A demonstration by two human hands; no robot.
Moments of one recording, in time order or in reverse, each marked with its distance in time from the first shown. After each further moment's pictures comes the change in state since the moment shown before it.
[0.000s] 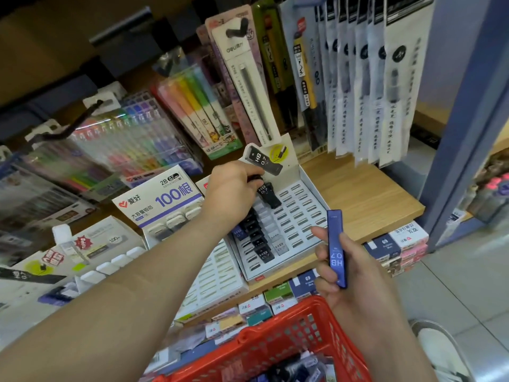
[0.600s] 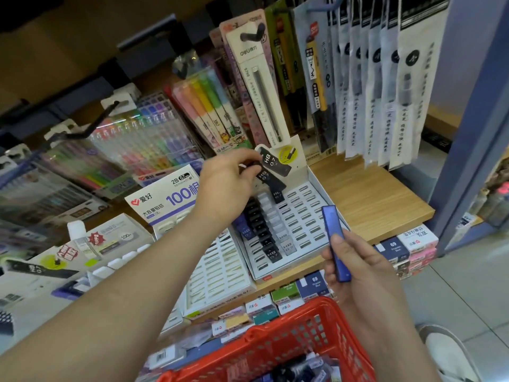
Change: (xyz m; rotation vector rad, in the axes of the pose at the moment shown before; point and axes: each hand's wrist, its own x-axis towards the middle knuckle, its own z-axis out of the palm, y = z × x) left_hand -0.008 0.006 -0.031 -0.162 0.086 -0.017; right_hand -0.005 0.001 0.010 -0.168 0.130 -0.177
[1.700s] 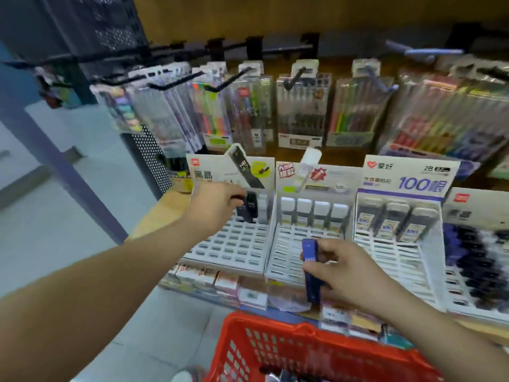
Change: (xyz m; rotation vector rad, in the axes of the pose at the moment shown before) left_hand -0.181 -0.295 -0.201 0.304 0.060 -0.325; right_hand -0.033 0.175 0.192 -1.495 -0.932 -0.113
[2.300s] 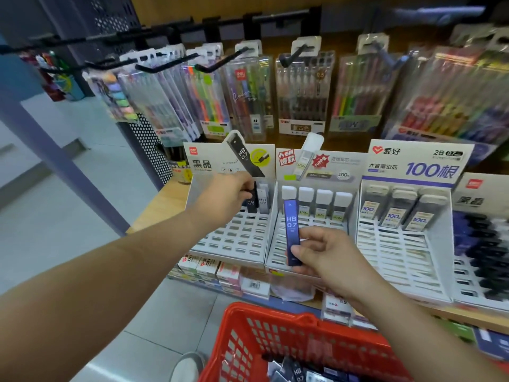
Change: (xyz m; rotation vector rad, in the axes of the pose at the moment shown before) left_hand 0.006 0.014 0.015 -0.007 -0.060 -0.068; right_hand 0.005 -0.009 0.022 0.468 0.025 0.105
